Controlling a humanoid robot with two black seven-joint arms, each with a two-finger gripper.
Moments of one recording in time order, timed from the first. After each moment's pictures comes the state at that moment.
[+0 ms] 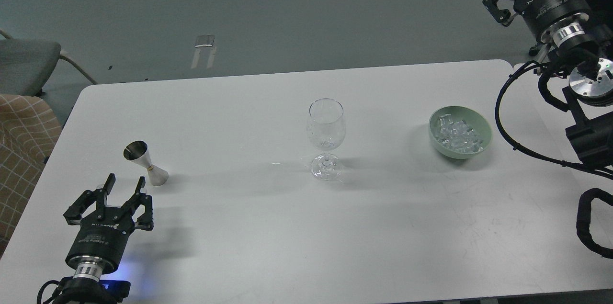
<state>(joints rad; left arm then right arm) 0.35 0.11 -1.64 -1.48 -0.12 -0.25 0.07 0.80 -0.28 1.39 0.65 -0.25 0.42 0.00</state>
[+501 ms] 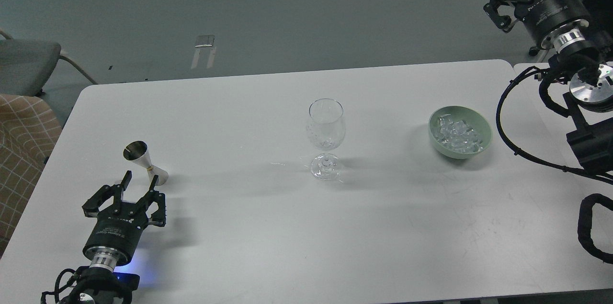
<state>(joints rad) 0.26 0.10 -1.61 -1.36 -0.06 -0.26 0.07 0.78 -0.28 1.39 0.66 -0.25 0.41 0.00</state>
